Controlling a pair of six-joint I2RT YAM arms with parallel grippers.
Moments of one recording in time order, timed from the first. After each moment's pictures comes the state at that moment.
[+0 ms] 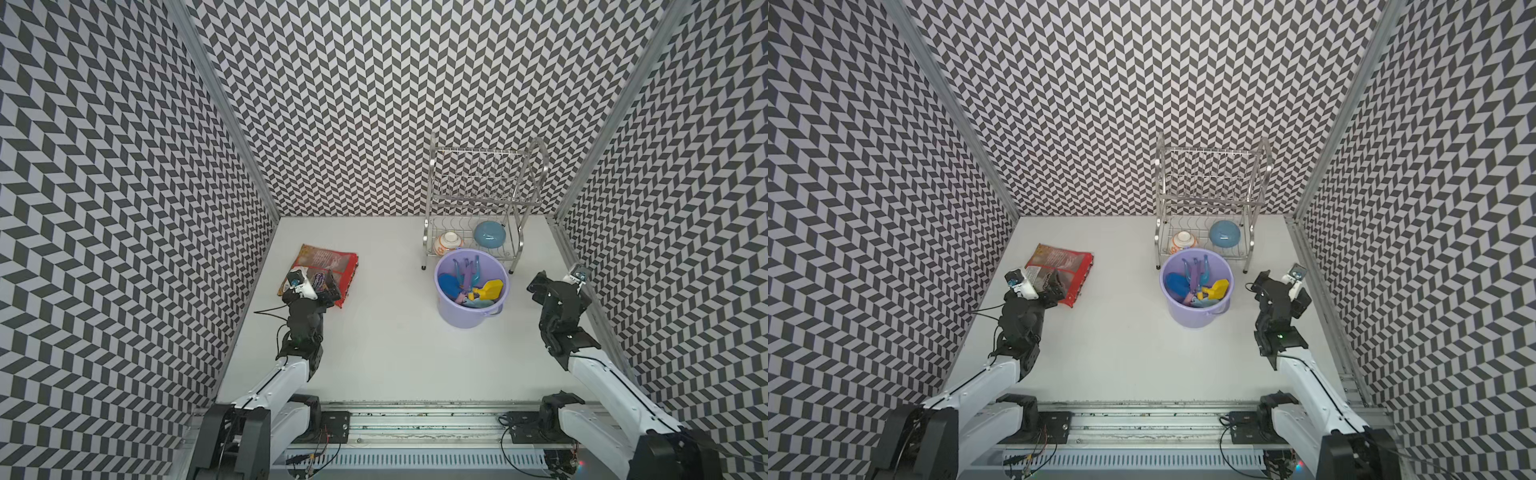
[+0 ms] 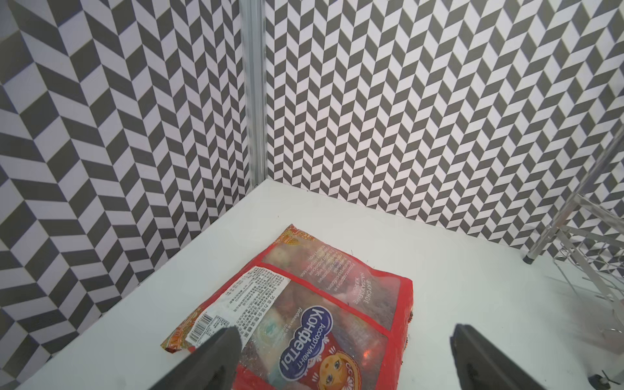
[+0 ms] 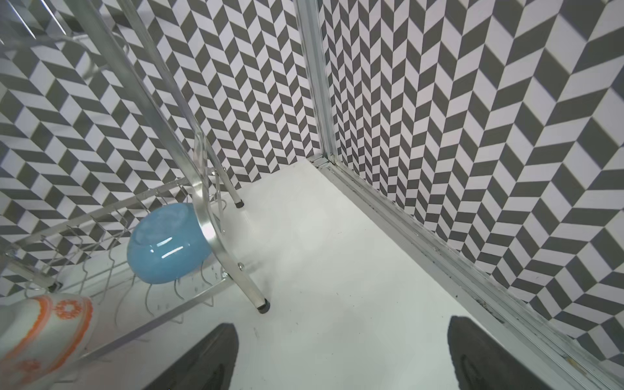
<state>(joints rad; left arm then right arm) -0.09 1.05 0.23 0.74 -0.28 -0.18 0.09 0.98 0.40 0.24 0.58 0.34</state>
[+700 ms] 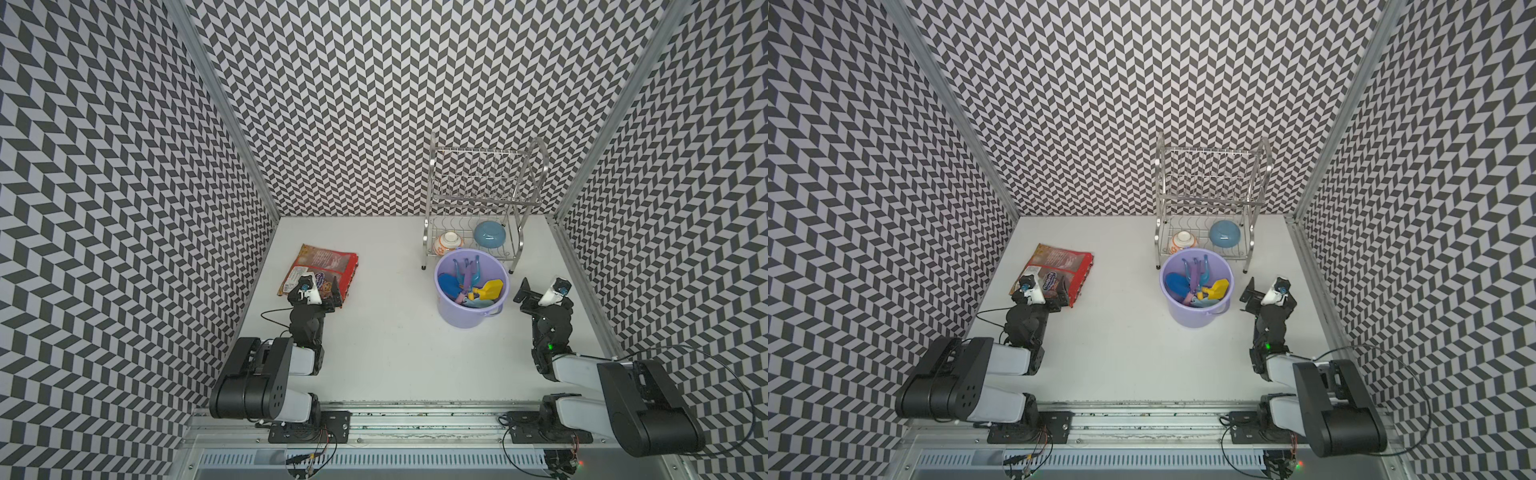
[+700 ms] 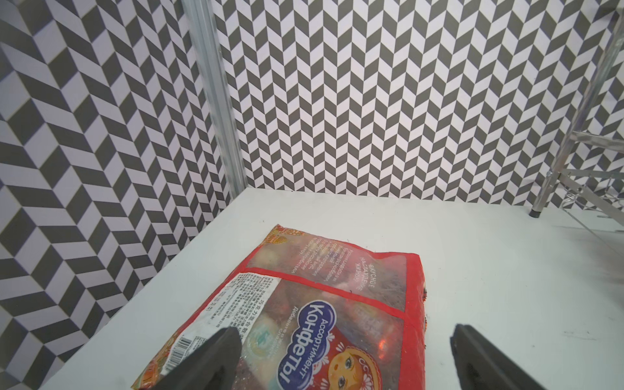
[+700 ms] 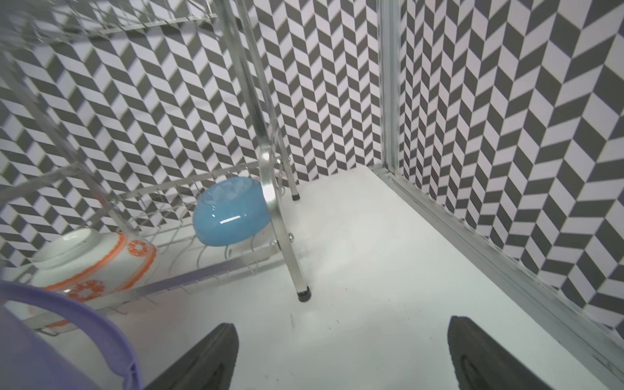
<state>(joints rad) -0.03 1.48 0.16 1.26 -0.09 -0.01 0.07 1.29 0.13 1.08 0.34 0.17</state>
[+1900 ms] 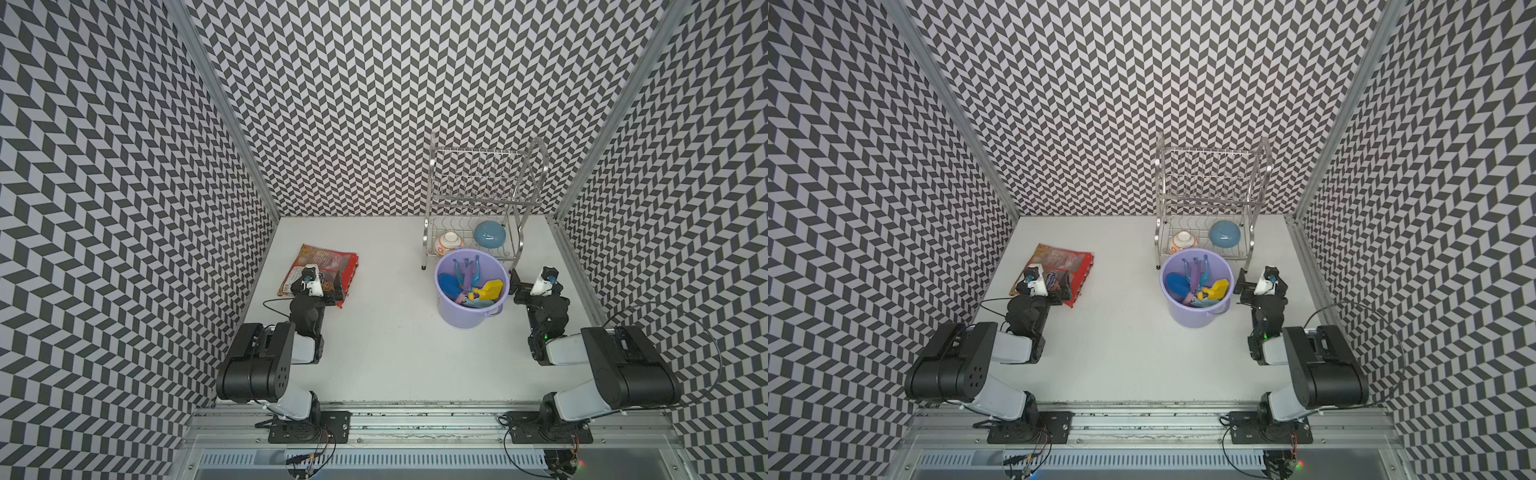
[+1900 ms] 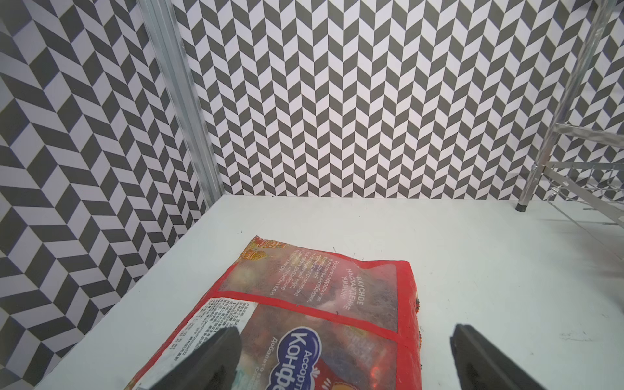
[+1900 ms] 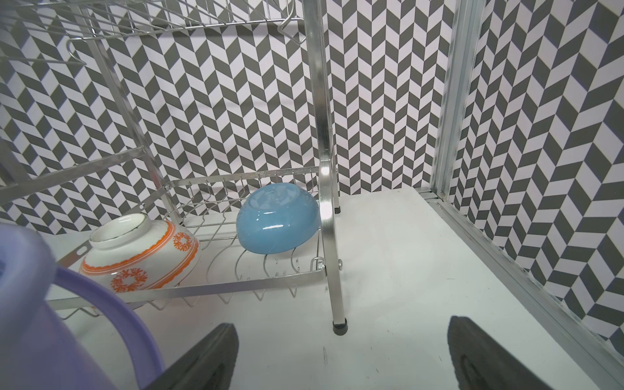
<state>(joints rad) 0.01 1.55 0.26 1.22 0.00 0.00 0.04 1.51 0.24 1.22 0.16 0.09</state>
